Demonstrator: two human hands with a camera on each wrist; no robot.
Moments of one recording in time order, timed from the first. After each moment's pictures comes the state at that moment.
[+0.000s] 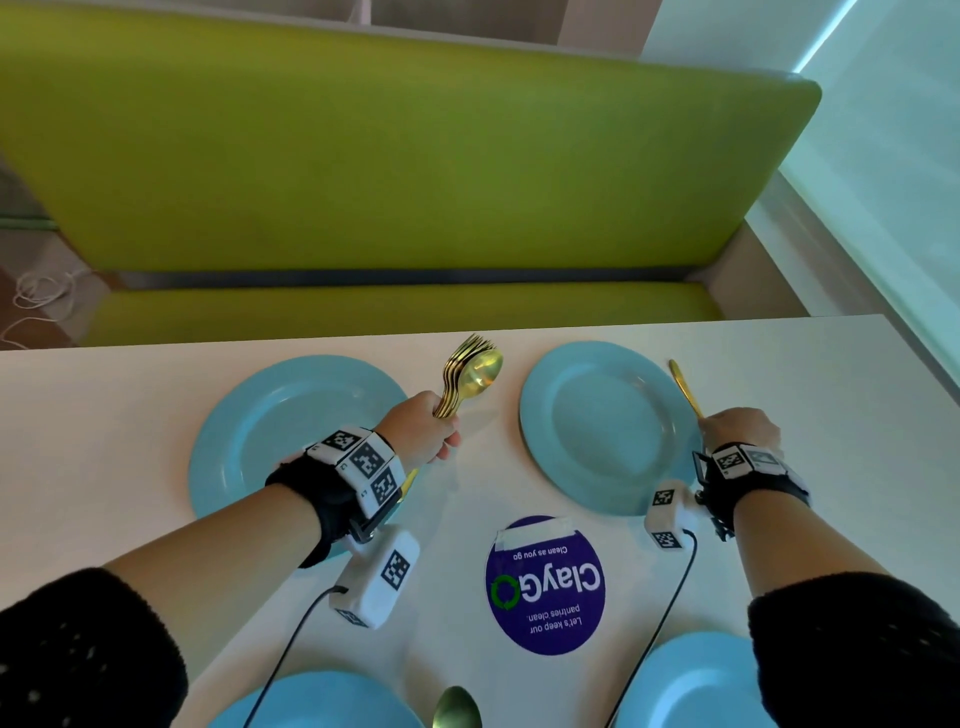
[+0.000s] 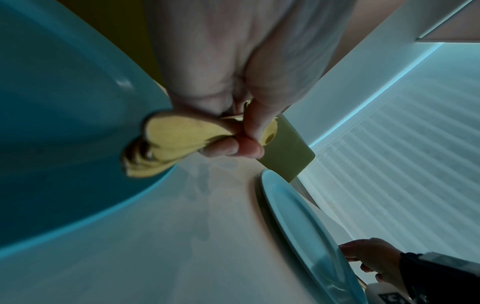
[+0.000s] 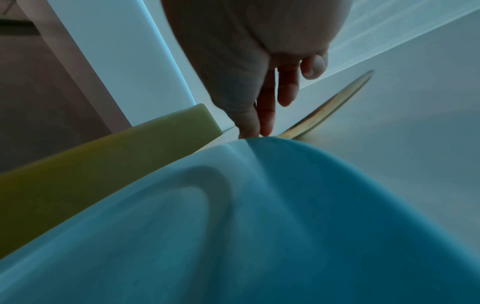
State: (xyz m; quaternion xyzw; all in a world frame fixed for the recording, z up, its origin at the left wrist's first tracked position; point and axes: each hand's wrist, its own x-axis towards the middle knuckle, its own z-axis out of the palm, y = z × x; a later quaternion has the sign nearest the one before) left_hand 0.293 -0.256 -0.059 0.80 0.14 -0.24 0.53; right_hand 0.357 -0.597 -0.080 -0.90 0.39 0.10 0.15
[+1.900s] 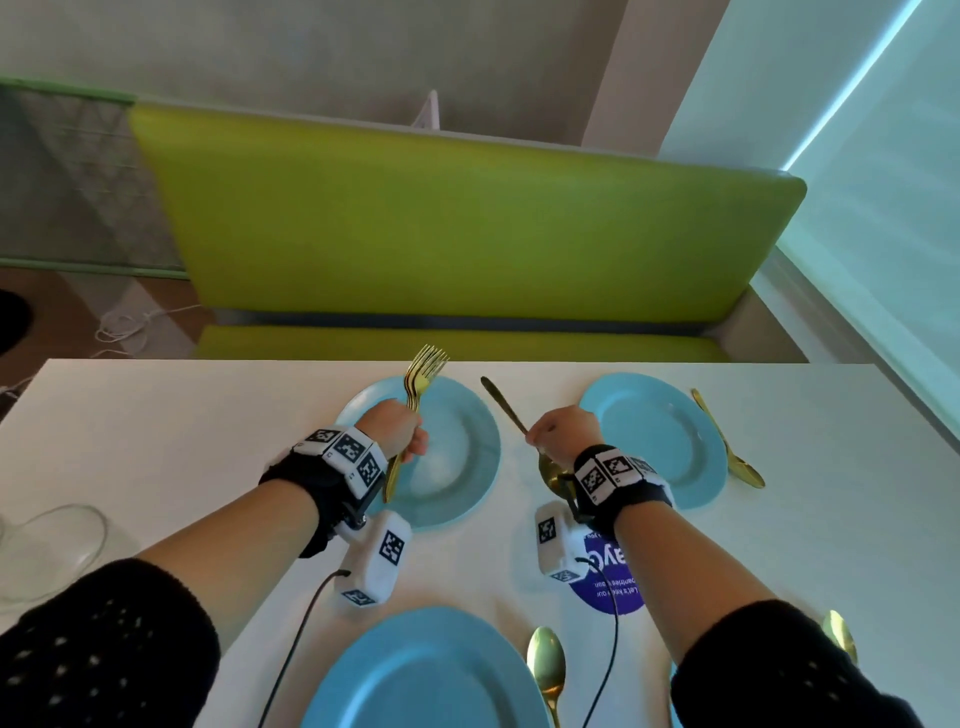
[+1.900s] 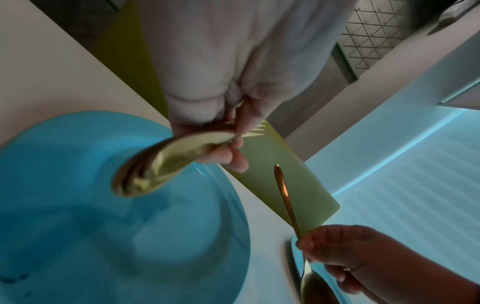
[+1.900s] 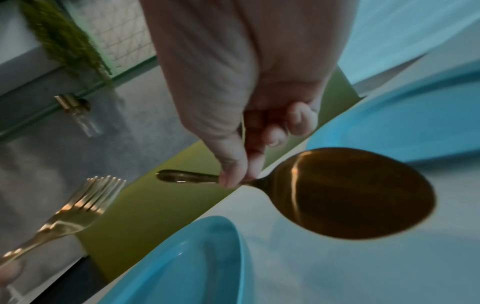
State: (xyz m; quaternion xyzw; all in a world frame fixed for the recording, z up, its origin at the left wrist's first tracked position) left_hand 0.230 -0.138 -0.015 0.73 0.27 -0.18 0.60; right_hand 0.276 -0.347 -0.023 -0.96 0.00 0.19 0.21
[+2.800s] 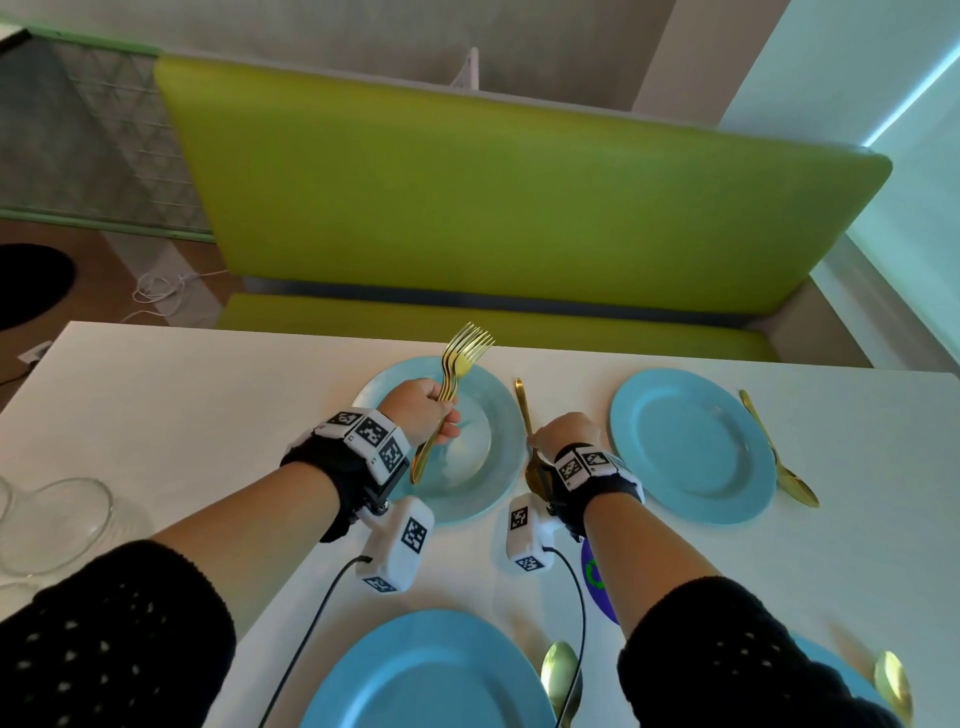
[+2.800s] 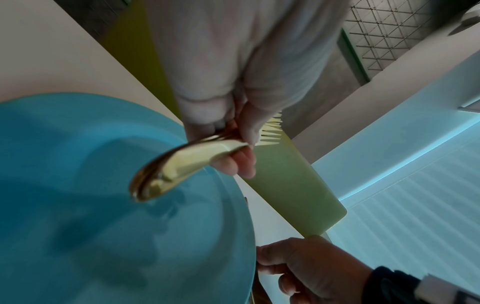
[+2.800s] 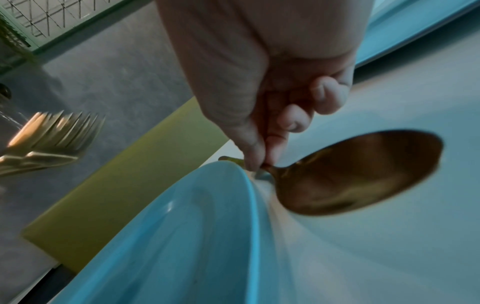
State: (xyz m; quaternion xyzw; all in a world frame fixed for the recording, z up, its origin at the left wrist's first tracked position) left_hand 0.243 -0.139 -0.031 0.75 0.22 -0.15 0.61; right_hand 0.297 -0.319 -0.078 -0.92 0.17 0.24 0.25
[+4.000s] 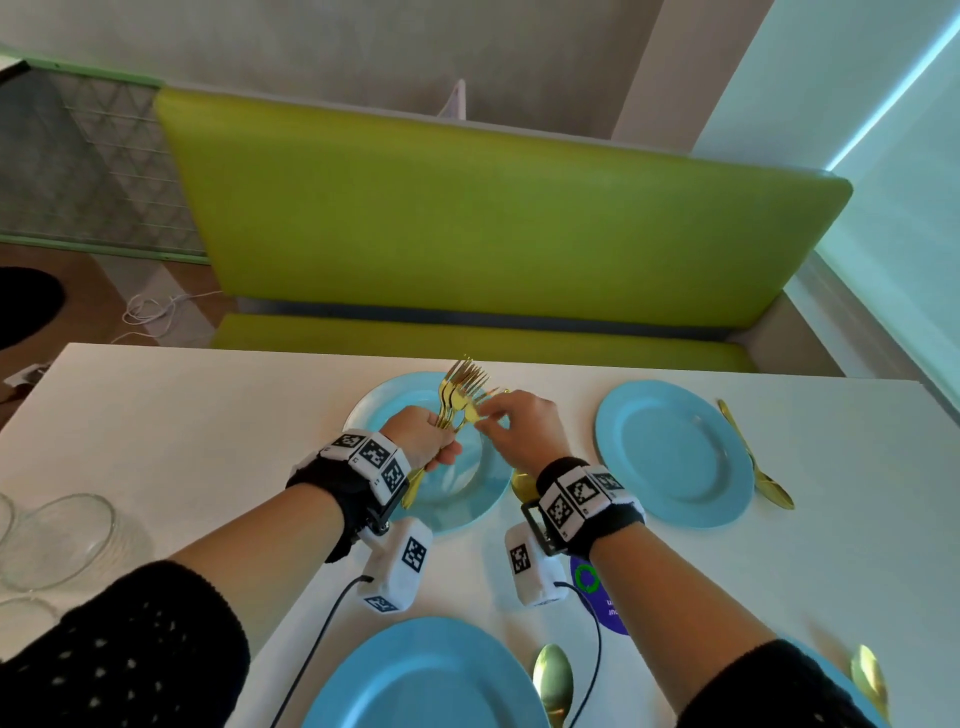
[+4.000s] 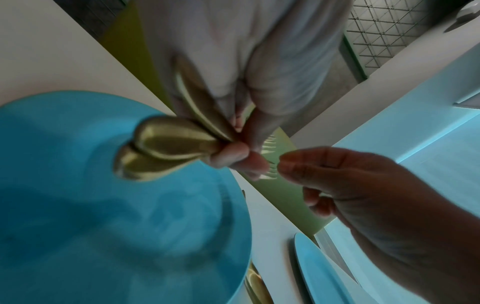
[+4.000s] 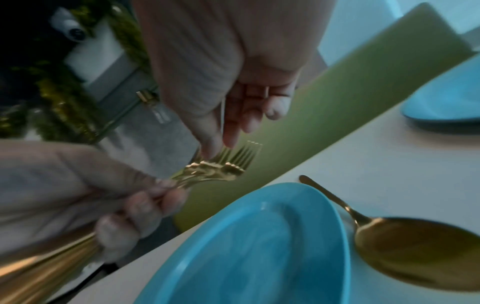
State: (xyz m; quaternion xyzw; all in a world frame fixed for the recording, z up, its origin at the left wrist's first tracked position) left_hand 0.235 -0.146 -0.031 0.76 0.22 -0.20 0.57; right_hand 0.266 -0.290 -0.025 -0.94 -0.14 0.07 0.29
